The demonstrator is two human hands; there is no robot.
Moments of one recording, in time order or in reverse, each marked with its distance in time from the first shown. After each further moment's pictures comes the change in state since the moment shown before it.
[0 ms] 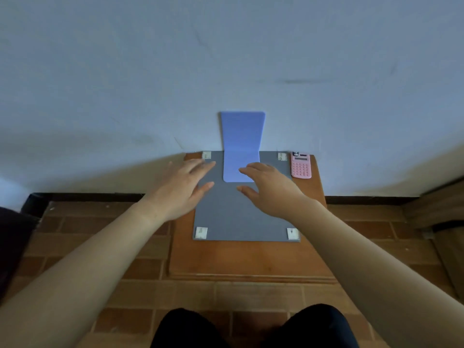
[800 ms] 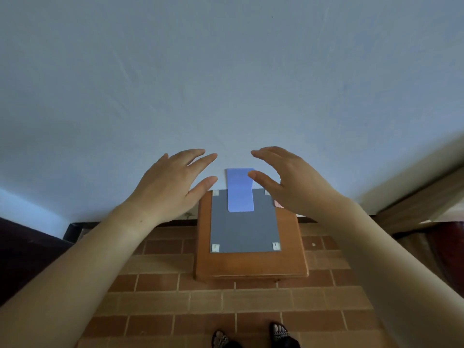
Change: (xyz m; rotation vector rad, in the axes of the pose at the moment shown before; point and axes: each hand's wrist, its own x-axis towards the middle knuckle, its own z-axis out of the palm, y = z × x) left_hand -0.112 0.107 -0.306 0.130 0.151 0.063; right_hand -0.130 -0.163 -0.278 0.109 0.285 -0.065
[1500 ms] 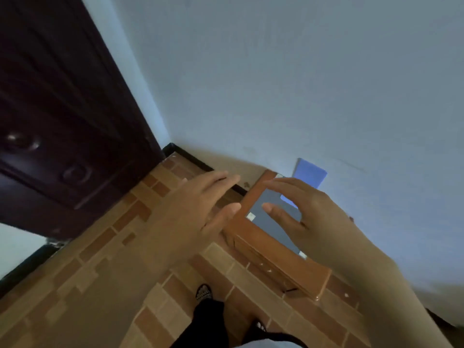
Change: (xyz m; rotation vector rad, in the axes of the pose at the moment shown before) left_hand -0.172 0.166 0.015 -0.209 0.191 -0.617; right_hand -0.094 -0.010 0.001 0.202 -0.398 -0.500
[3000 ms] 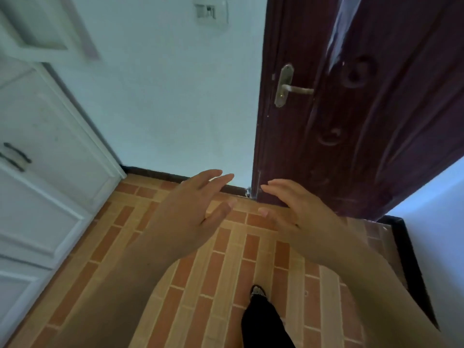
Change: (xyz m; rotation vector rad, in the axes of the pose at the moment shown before) left_hand -0.391 -0.352 -0.178 0.075 0.540 -1.069; right_hand 0.195 -0.462 0.399 -0.059 -0.753 -0.873
